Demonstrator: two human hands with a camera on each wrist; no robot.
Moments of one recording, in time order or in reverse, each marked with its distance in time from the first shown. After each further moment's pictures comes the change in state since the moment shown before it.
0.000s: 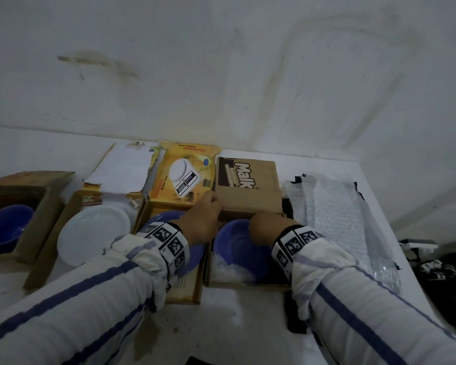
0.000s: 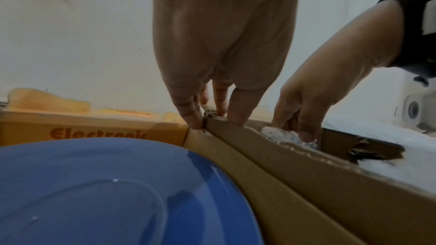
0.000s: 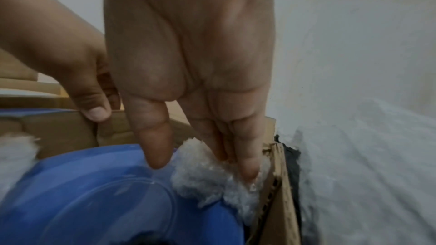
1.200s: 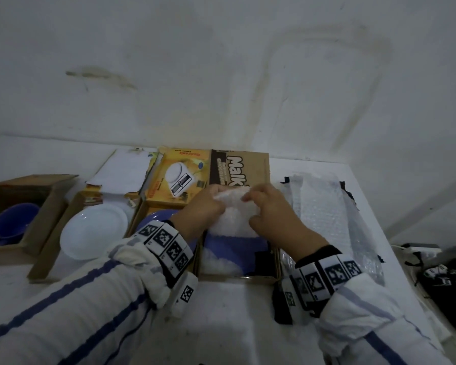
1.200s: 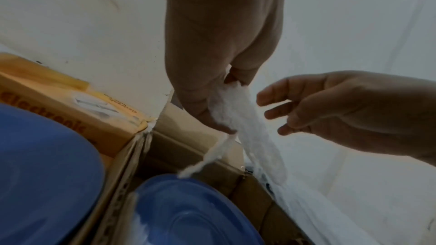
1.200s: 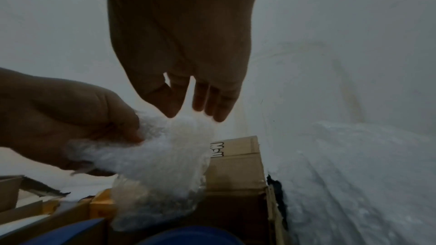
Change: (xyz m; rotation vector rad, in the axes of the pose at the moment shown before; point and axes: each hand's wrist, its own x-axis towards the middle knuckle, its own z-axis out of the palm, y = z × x) left_hand -0.018 0.067 -0.023 -0.920 0.163 -0.278; right_hand -0.085 0.027 0.005 0.594 0.696 -0.246
